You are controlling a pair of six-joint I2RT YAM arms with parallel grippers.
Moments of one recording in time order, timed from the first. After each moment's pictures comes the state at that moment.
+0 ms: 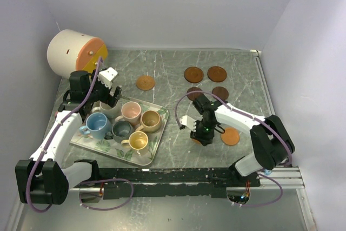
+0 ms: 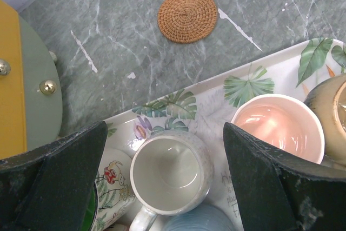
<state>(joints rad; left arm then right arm) -0.06 1.11 0.81 -0.21 0.43 0.47 0.57 1.49 0.82 -0.86 -0.30 -0.86</state>
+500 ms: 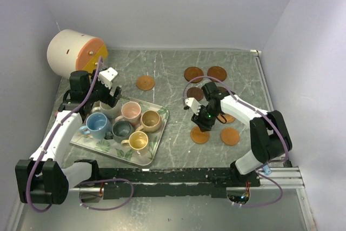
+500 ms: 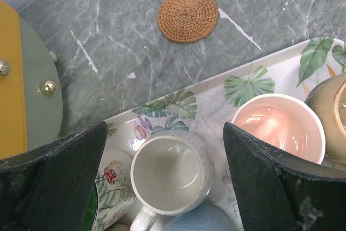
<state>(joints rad) -0.06 1.11 0.81 -0.21 0.43 0.47 0.39 1.54 0.92 -0.77 -0.35 -0.80</state>
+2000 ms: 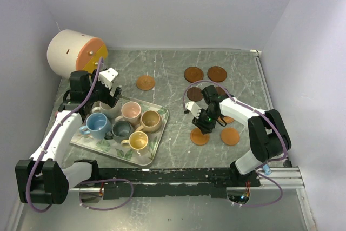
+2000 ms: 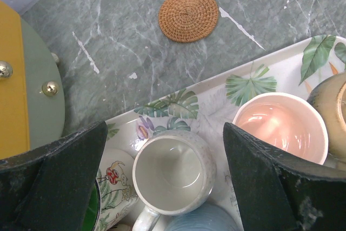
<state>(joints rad) -0.06 1.11 0.81 -0.21 0.43 0.49 0.39 1.57 0.86 -0.70 -0.33 -0.80</state>
